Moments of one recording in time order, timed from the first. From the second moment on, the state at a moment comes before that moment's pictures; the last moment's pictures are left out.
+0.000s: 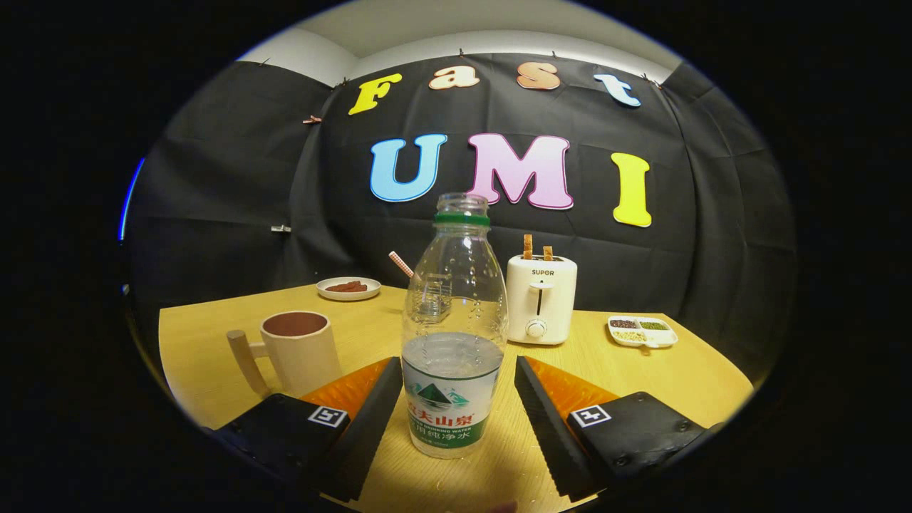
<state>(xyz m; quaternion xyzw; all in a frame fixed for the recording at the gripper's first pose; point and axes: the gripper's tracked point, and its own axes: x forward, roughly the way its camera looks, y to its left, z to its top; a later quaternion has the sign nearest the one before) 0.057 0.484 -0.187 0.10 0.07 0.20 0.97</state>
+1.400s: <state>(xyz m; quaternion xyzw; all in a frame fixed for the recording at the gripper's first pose) 0.065 0.476 -0.129 -0.24 0.09 0.14 0.96</state>
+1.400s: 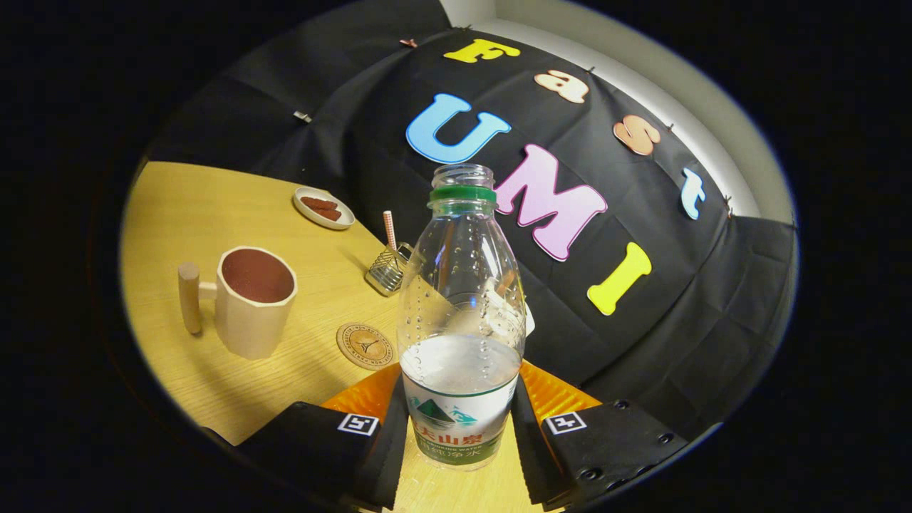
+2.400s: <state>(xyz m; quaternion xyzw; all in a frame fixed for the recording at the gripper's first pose) 0.067 0.512 -0.159 -0.47 0.08 0.19 0.86</state>
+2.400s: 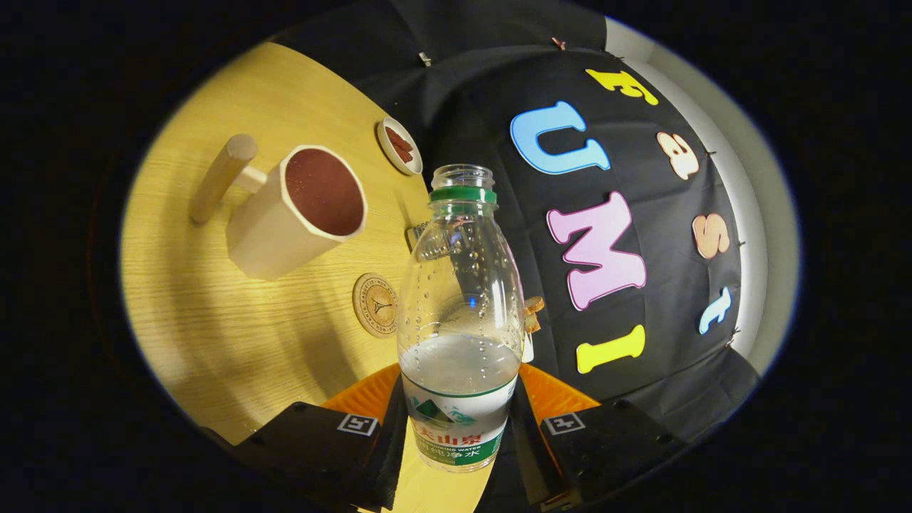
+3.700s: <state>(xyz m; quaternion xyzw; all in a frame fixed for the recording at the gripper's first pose) 0.079 0.521 -0.169 -0.62 0.07 0.20 0.76</state>
